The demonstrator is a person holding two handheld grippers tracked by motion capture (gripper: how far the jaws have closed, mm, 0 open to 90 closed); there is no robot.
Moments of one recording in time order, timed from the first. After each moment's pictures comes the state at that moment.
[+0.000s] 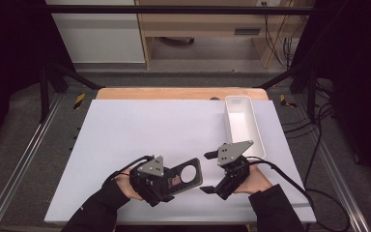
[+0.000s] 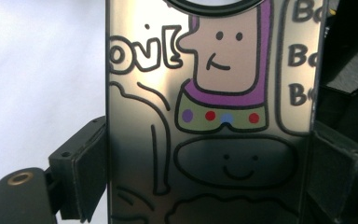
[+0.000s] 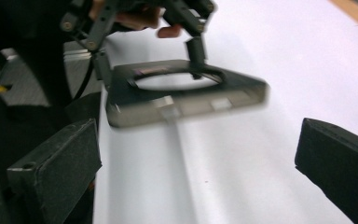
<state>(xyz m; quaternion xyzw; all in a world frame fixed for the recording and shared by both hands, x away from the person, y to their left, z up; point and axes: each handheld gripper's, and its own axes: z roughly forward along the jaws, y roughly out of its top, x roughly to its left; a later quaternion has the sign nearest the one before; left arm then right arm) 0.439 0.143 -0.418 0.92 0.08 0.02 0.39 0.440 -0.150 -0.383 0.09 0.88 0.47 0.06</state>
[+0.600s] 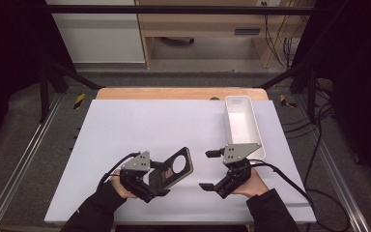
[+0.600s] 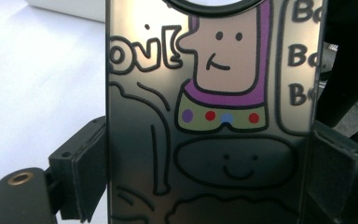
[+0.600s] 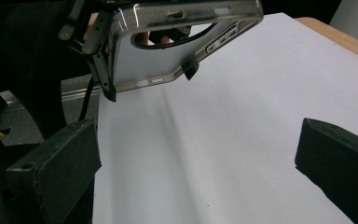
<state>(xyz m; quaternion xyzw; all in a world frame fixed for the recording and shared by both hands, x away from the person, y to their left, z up) 0.438 0.161 -0.416 0.88 0.11 0.03 0.47 0.438 -0.155 -0.394 0.12 0.84 0.53 0.05</state>
